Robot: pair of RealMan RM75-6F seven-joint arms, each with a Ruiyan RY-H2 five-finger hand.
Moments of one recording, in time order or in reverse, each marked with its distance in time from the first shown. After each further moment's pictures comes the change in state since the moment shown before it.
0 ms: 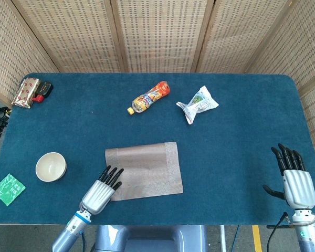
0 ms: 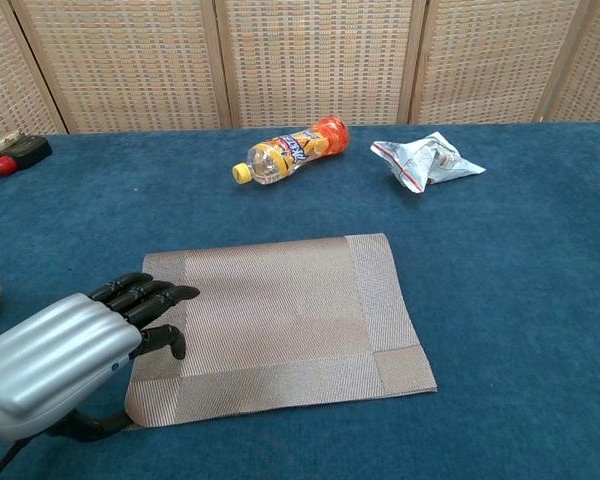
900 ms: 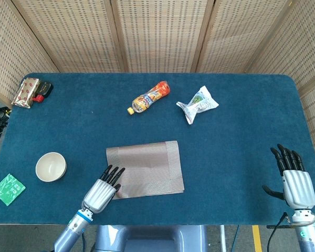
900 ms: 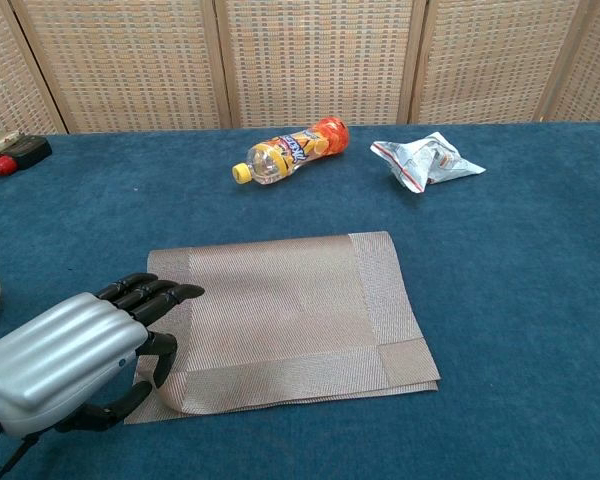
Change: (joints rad) left arm -0.013 -0.013 -0.005 0.012 -0.014 -0.004 -0.035; right arm 0.002 0.003 -0.003 -0.002 -0.002 -0.007 0.008
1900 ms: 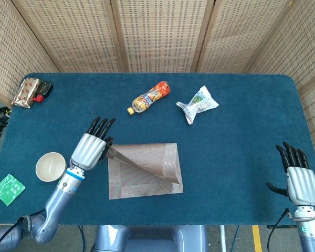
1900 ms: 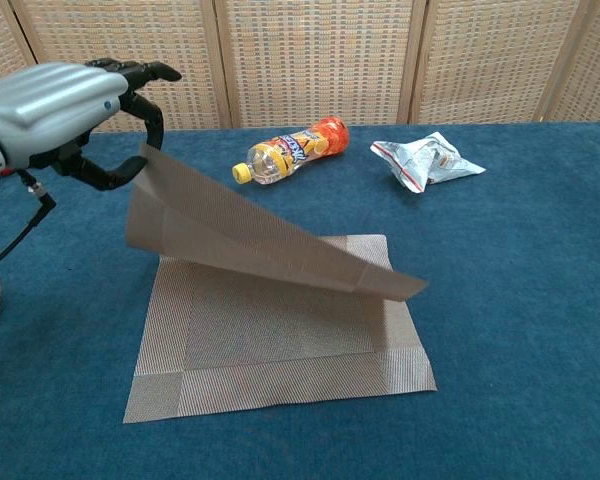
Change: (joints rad) left arm -0.224 0.261 -0.354 -0.244 -0.229 -0.108 0.020; right arm 0.014 -0.013 0.031 0.027 0.082 -0.030 -0.019
